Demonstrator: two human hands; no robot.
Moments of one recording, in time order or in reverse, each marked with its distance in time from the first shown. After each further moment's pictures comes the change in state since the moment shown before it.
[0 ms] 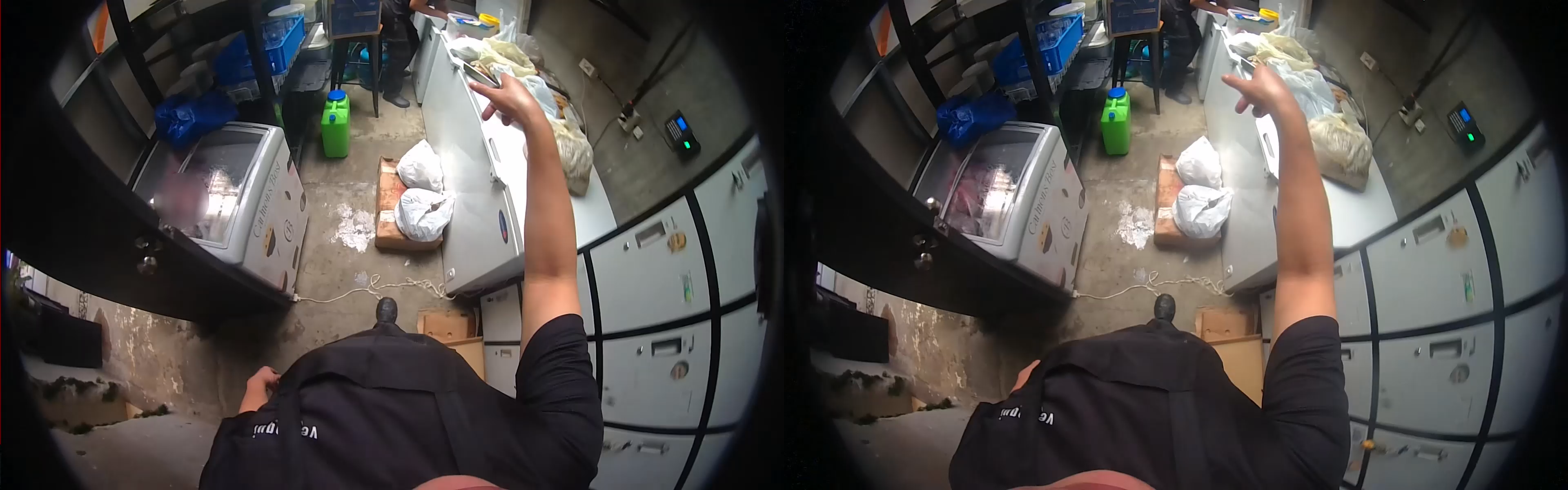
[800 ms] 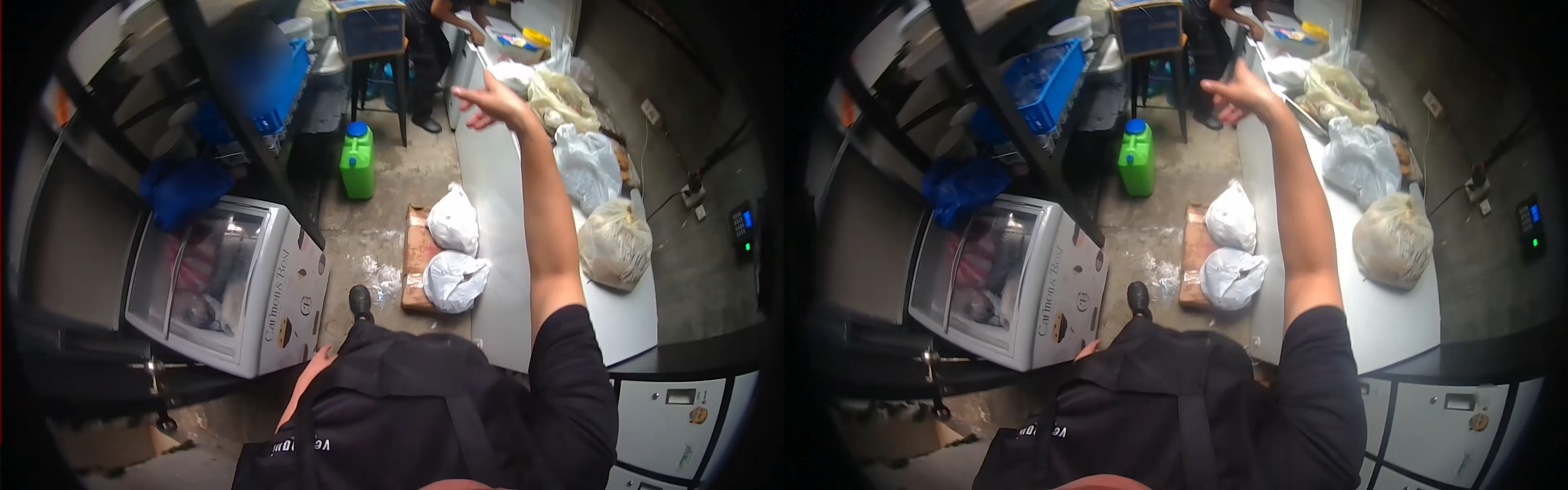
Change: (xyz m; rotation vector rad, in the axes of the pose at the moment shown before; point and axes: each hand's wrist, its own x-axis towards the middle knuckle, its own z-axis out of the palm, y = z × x) left_hand 0.317 0.323 0.085 0.523 0.053 0.268; right_hand 0.403 0.021 0.069 0.432 -0.191 -0.076
